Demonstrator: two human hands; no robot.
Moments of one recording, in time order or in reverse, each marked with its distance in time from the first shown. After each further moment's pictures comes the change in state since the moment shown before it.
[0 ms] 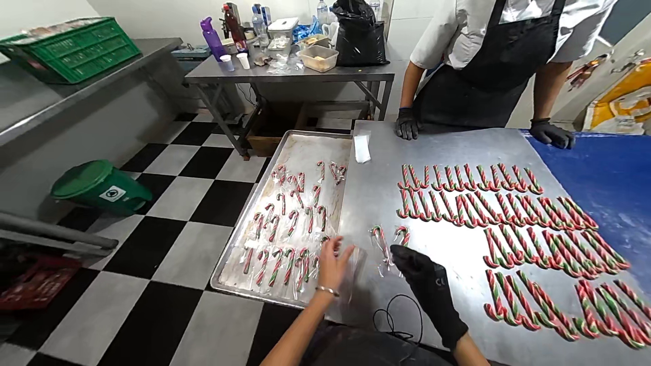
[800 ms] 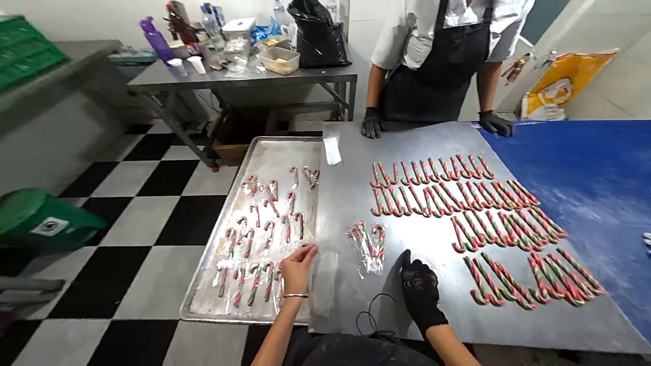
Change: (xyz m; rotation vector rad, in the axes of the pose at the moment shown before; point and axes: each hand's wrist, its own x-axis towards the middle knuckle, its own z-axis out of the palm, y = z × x) left_hand 0.025 -0.022 -0.015 -0.240 0.157 0.016; right_hand -0.003 0.071 0.002 -1.055 -0.051 0.339
